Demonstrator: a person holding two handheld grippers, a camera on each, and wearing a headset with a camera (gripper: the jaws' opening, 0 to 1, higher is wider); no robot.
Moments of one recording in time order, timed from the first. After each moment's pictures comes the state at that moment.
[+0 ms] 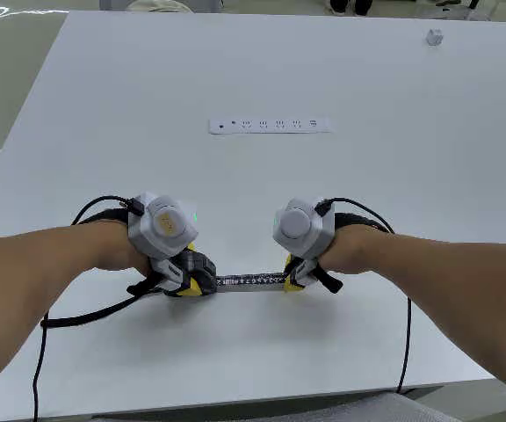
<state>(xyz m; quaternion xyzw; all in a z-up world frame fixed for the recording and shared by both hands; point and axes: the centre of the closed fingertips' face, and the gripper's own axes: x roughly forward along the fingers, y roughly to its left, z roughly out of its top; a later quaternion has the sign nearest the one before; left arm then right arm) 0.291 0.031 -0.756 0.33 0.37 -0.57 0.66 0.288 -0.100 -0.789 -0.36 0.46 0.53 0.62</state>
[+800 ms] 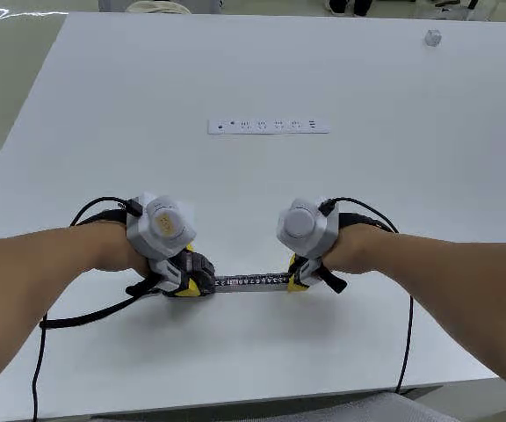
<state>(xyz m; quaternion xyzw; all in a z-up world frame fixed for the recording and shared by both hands) 0.291 0.031 -0.755 0.33 0.37 -0.57 0.66 0.289 -0.109 -0.789 -0.36 0.46 0.52 0.62</state>
